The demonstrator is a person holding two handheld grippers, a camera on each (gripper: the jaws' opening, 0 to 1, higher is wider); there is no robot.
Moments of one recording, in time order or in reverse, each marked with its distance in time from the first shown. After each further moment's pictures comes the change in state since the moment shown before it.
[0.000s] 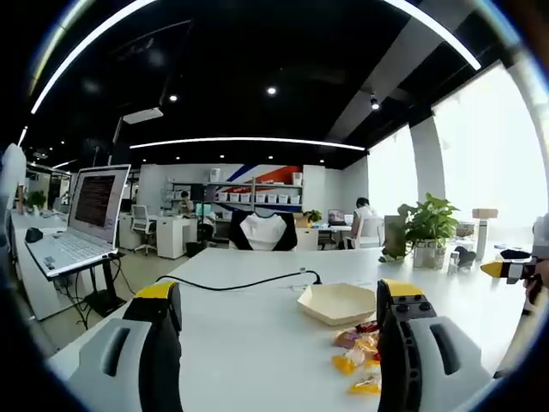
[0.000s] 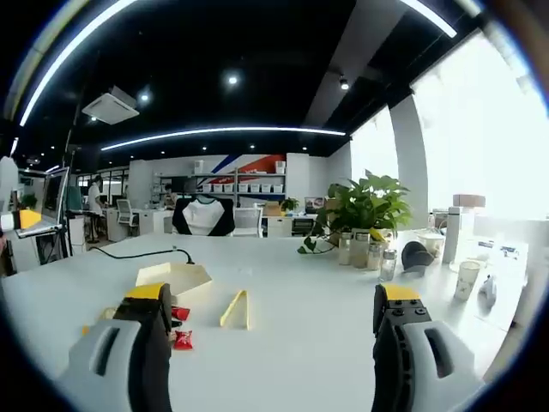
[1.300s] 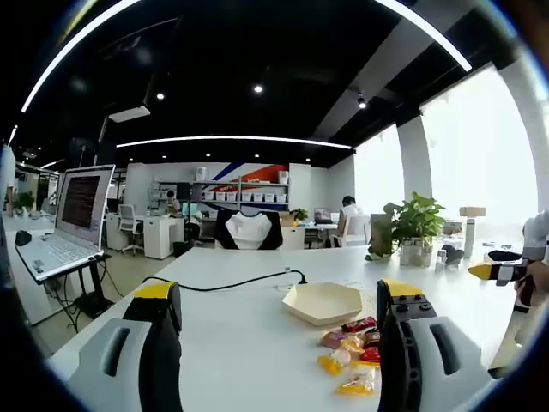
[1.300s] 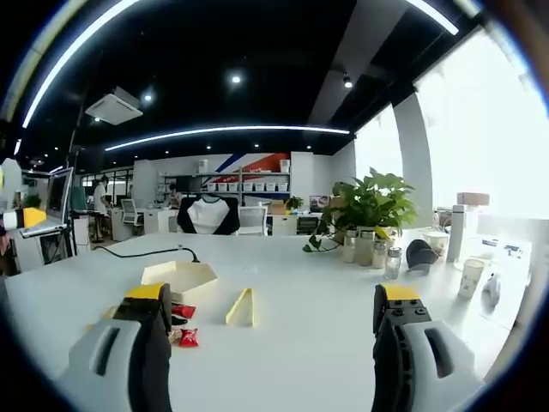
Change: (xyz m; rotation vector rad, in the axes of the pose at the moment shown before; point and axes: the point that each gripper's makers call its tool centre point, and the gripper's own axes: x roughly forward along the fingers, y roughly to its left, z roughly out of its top) left arm 0.005 -0.020 0.002 -0.009 0.013 -0.088; right arm -0.003 0.007 -0.002 0.005 0.007 0.022
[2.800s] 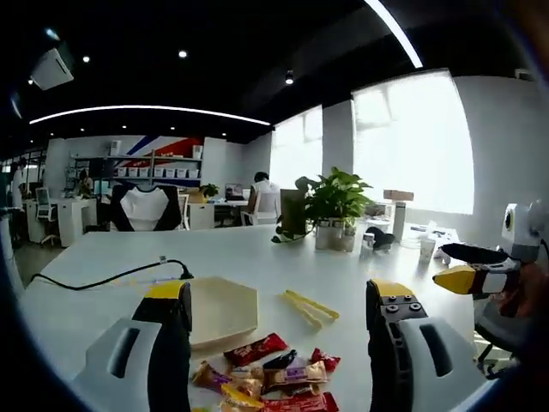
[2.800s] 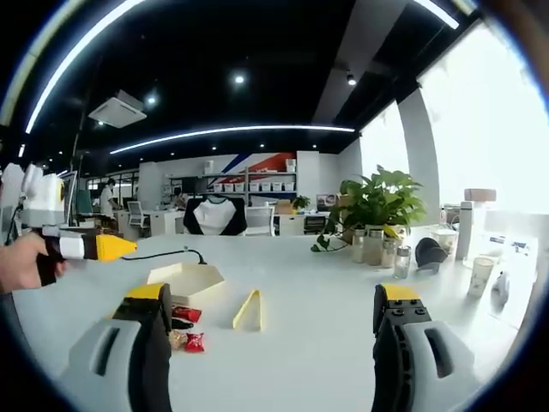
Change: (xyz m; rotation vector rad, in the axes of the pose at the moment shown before) left arm 0.128 -0.176 -0.057 -0.013 0.163 -0.466; right arm 0.016 0.007 0.000 0.019 0.007 0.041
